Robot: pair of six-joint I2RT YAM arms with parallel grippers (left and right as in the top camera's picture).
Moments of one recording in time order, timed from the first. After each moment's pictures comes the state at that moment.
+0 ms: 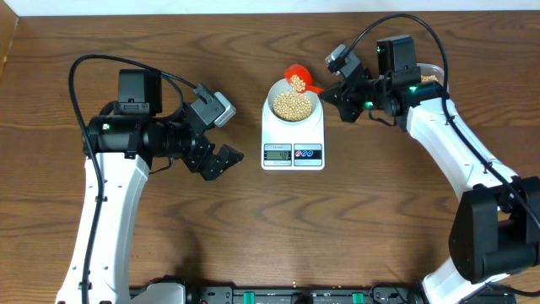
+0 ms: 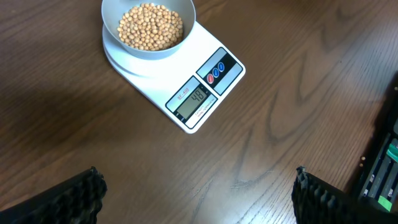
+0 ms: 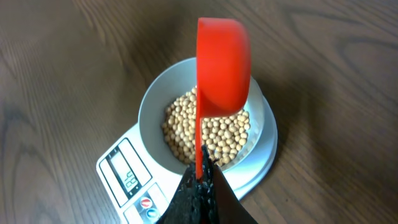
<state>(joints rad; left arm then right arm) -0.02 1.37 1.29 -1.12 0.65 0.73 0.23 1.79 1.33 -0.43 -0.63 -0.37</state>
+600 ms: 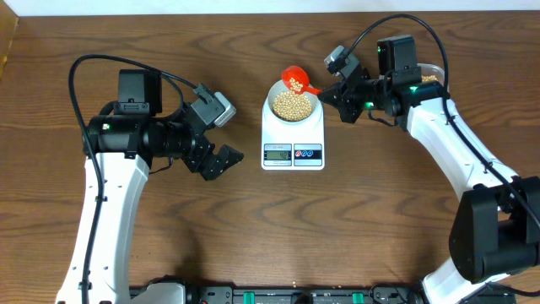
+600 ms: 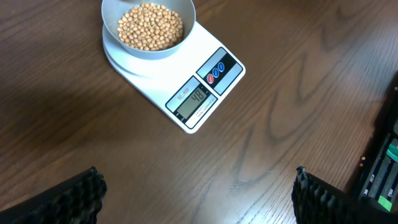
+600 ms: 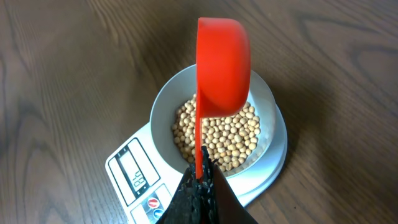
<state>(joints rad) -0.02 1.37 1.29 -1.12 0.65 0.73 0.23 1.79 1.33 -0.42 -0.68 -0.38</state>
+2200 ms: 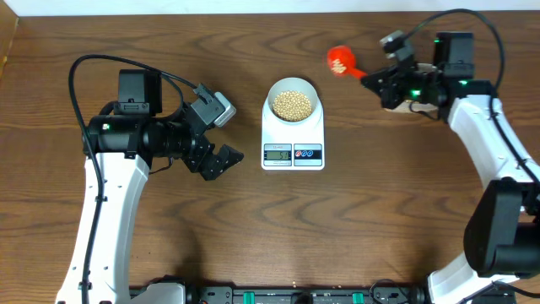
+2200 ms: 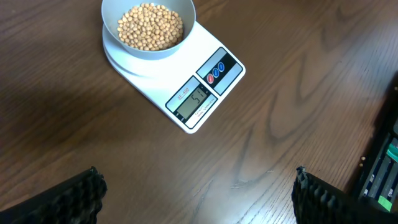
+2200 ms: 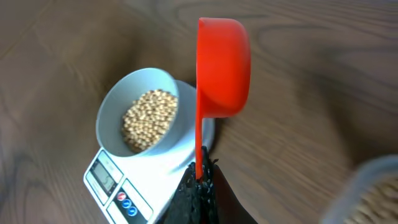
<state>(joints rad) -0.02 1.37 1.29 -1.12 0.65 0.73 -0.02 1.79 1.33 -0.42 -0.78 -0.27</state>
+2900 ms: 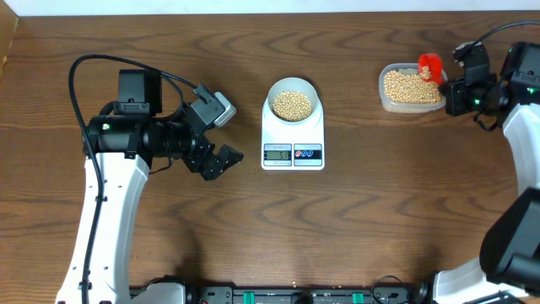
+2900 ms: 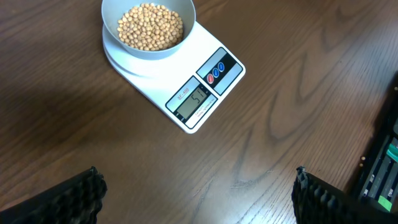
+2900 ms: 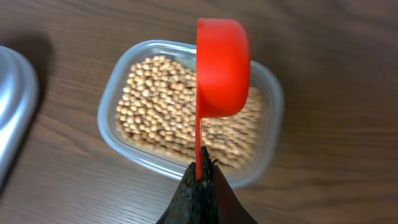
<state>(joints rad) -0.01 1.37 1.29 -1.12 0.65 0.73 -0.28 1.72 1.33 -0.56 -0.41 -0.43</state>
